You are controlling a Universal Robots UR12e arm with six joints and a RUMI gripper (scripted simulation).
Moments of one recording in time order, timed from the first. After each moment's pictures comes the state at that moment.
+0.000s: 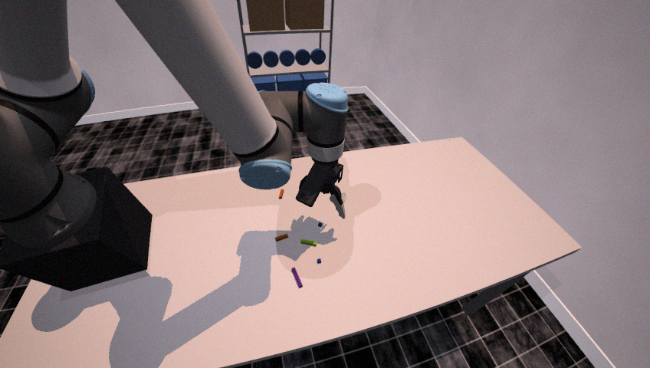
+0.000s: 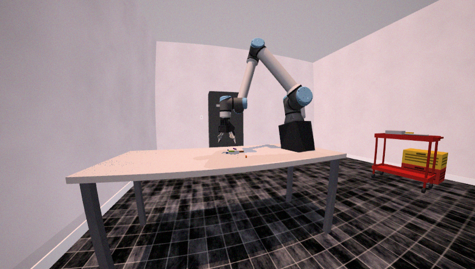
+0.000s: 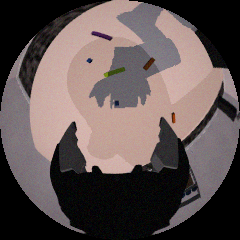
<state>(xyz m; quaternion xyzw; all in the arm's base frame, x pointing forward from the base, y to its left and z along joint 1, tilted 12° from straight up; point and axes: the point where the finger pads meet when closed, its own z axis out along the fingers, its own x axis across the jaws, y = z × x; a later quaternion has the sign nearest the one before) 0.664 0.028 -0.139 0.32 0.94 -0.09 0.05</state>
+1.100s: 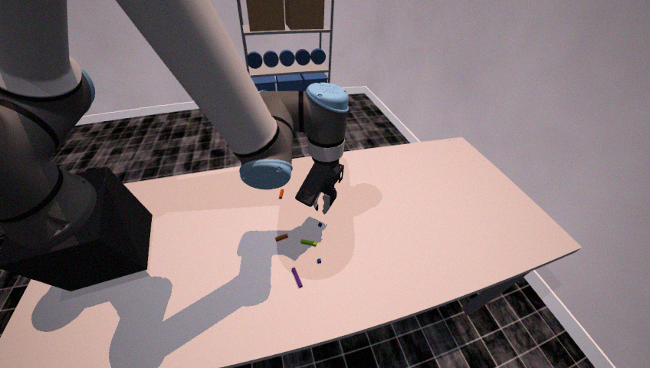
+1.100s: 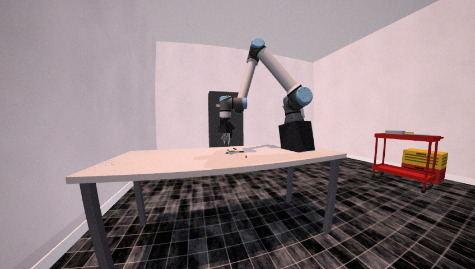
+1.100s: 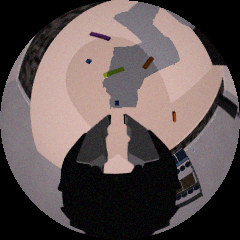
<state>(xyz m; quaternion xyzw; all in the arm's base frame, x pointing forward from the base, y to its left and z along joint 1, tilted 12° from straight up) 0.664 0.028 -0.139 0.33 0.94 -0.08 0.05</state>
